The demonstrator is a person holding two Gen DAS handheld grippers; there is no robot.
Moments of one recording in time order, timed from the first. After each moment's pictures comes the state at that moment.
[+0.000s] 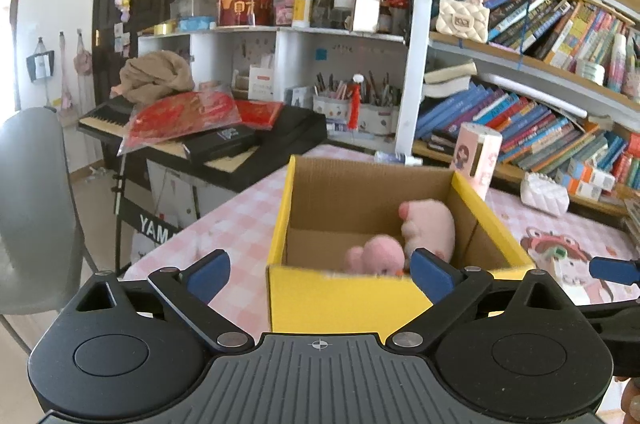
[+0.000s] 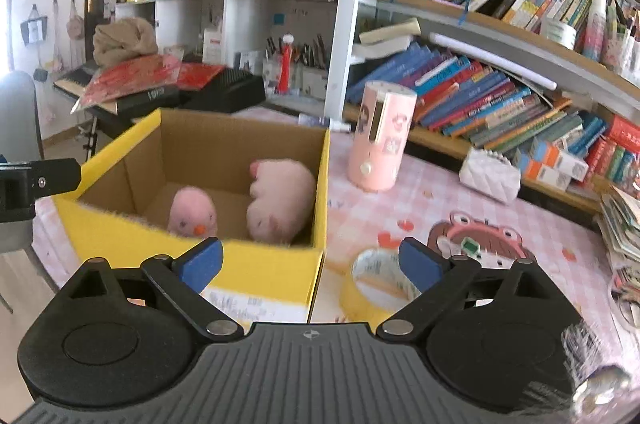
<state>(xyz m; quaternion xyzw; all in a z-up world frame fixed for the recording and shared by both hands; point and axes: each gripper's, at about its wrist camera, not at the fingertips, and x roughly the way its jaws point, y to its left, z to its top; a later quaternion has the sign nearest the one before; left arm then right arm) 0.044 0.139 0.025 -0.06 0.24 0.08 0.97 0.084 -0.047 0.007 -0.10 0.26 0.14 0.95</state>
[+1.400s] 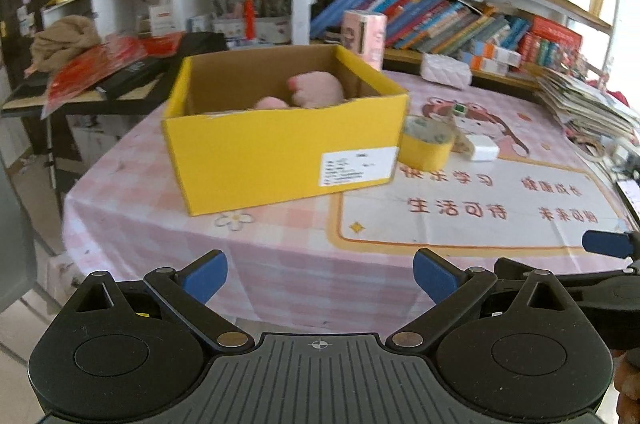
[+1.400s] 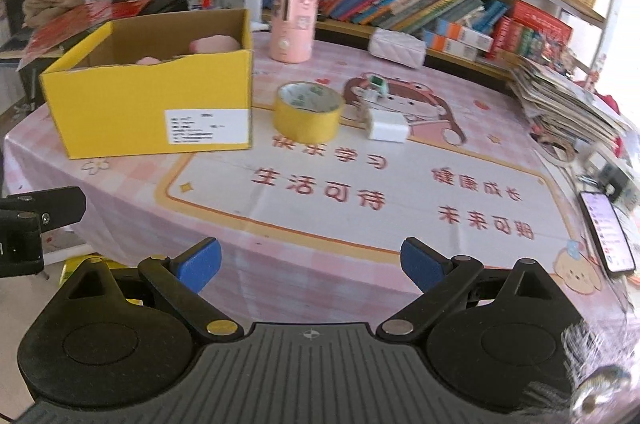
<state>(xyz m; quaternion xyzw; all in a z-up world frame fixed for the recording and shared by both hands) -0.021 0.086 -0.014 0.00 0.35 -0.06 0.94 -0.036 -0.094 -0.033 -0.05 0.36 0.00 0.93</state>
